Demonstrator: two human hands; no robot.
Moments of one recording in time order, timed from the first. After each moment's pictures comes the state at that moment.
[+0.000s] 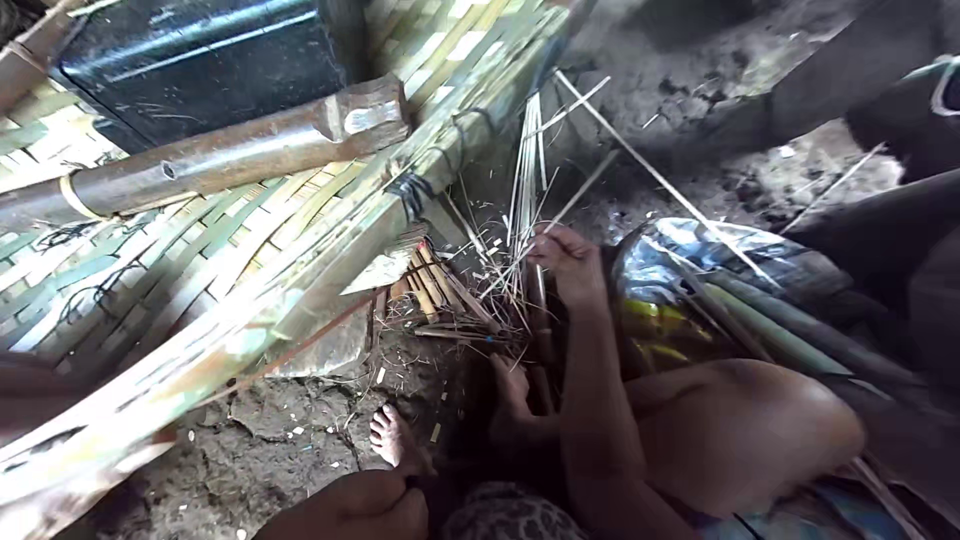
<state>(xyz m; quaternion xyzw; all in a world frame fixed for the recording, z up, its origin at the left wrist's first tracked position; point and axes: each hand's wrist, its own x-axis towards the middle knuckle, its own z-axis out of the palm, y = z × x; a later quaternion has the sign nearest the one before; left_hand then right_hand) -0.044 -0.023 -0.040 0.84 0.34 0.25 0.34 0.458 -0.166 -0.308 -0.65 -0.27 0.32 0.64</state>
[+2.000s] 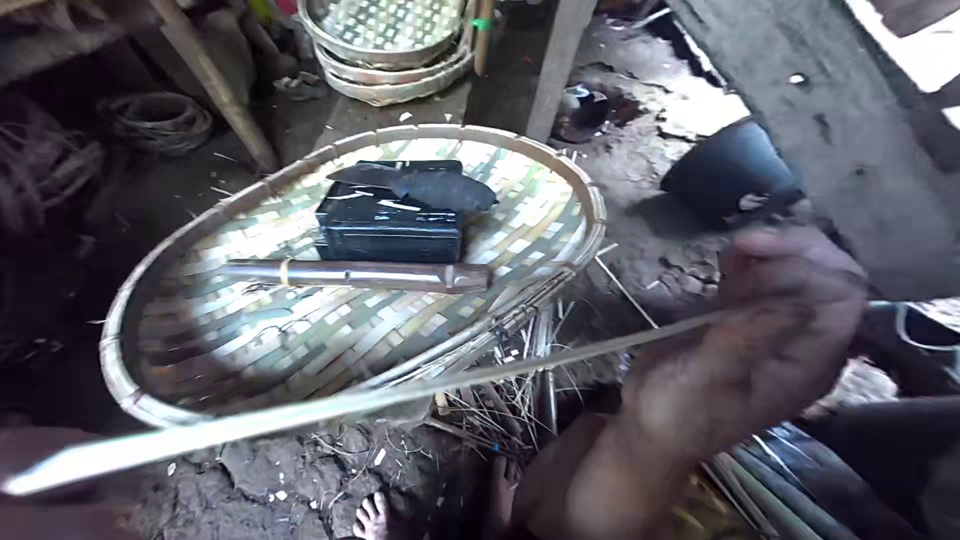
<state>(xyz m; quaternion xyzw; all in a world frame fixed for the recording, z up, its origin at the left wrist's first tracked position) 0.057 -0.086 0.001 0.81 0.25 0.52 0.11 0.402 -0.120 -0.067 -0.48 -0.49 -0.11 0.72</state>
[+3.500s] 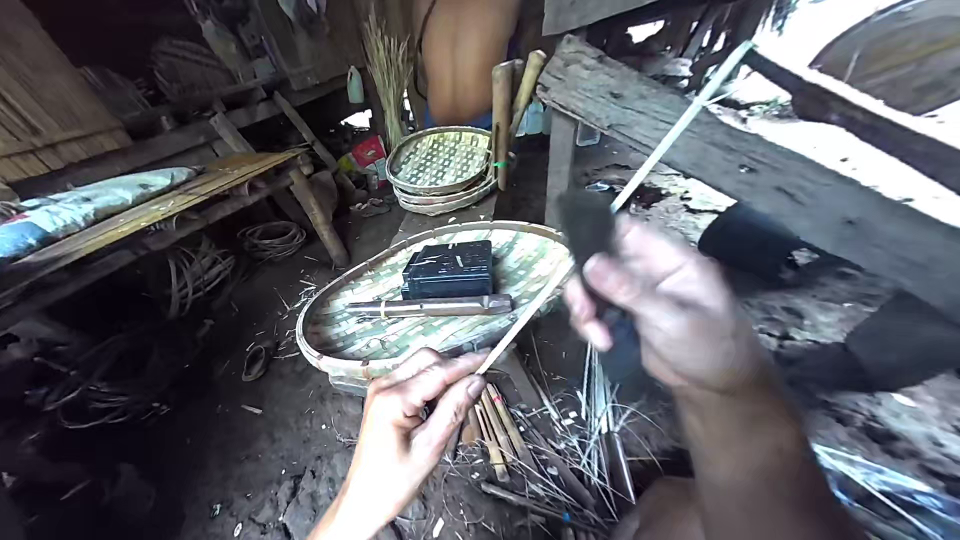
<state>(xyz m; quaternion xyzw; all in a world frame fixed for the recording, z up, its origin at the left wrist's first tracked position) 0.132 -0.109 0.002 0.82 0.16 0.47 0.28 0.370 -0.150 0.026 -0.29 -0.63 0.29 0.66</state>
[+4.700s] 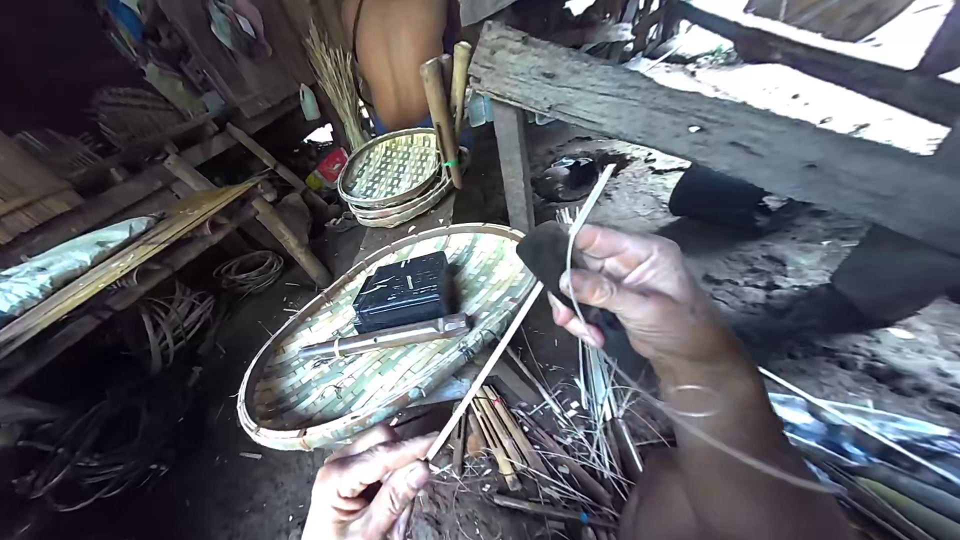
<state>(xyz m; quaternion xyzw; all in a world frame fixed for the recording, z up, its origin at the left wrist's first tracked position) 0.119 -0.099 -0.021 0.80 0.15 0.37 0.45 0.431 -0.127 -0.011 -0.26 -0.61 0.28 0.70</state>
